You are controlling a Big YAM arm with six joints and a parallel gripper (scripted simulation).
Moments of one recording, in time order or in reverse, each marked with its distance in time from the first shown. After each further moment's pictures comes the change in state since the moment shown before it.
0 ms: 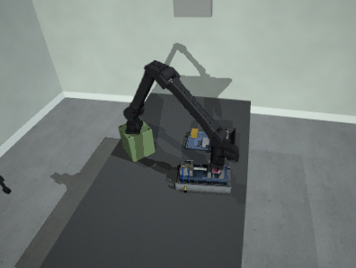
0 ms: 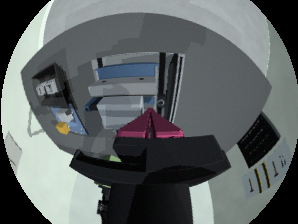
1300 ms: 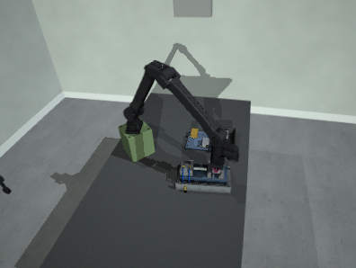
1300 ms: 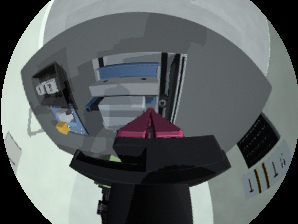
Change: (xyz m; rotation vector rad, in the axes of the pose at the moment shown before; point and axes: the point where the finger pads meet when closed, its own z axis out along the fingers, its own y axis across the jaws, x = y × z) arm 0.000 0.003 0.001 -0.001 0.001 -0.004
